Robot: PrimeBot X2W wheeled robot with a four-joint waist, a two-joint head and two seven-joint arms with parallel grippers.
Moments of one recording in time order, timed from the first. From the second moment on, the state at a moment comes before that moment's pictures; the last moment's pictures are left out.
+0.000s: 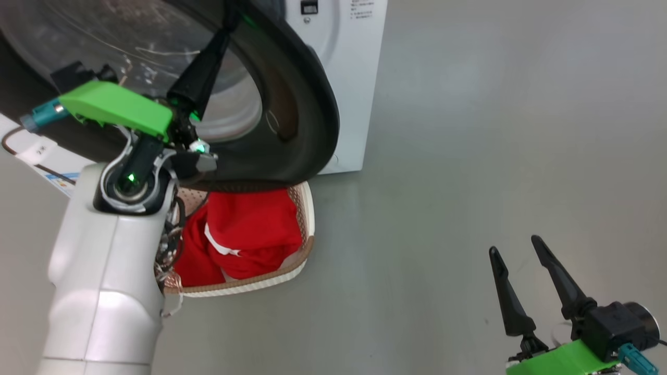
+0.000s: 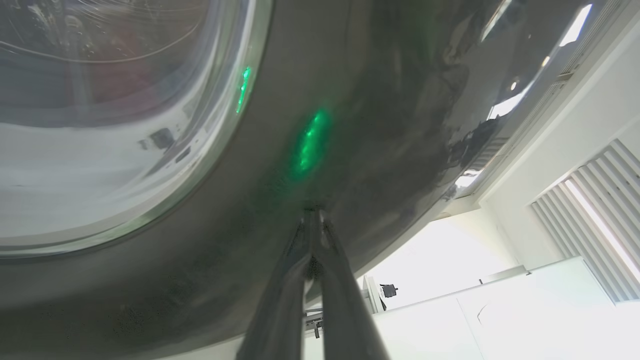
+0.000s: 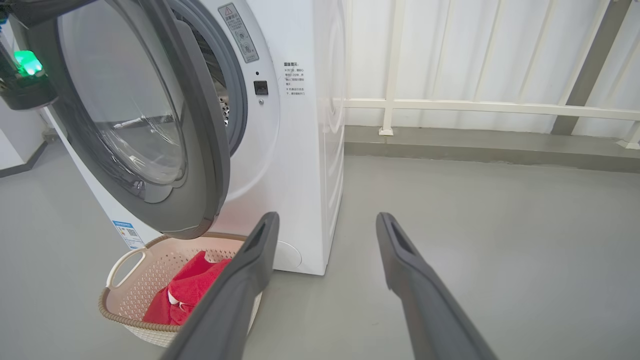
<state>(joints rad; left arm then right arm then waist) -0.93 0.02 -0.10 0.66 -1.58 -0.12 0.32 0.07 -0.04 0.02 0.00 0.16 0.12 -0.25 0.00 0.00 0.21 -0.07</state>
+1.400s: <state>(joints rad) -1.08 0.03 0.01 0.70 -1.68 -0.12 0.33 -0.01 -0.04 0.04 0.03 0.18 0.12 -0.25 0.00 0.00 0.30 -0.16</state>
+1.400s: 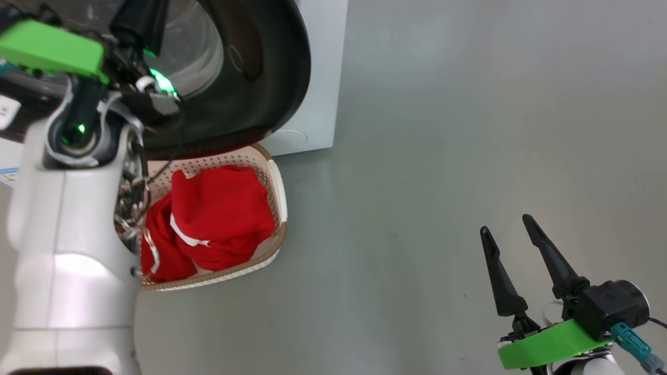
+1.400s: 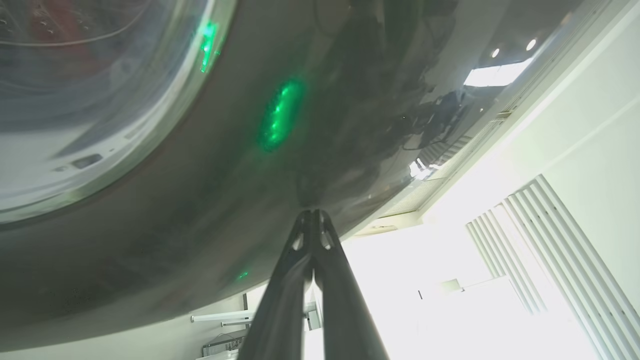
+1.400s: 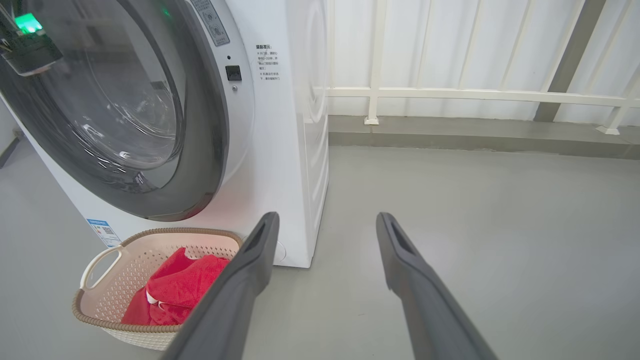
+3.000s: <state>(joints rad) -0.02 0.19 -0.20 -0.03 -0.76 0.02 -0.25 0.15 -0.03 -0.05 0.01 0.19 0.12 -0.26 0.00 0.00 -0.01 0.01</state>
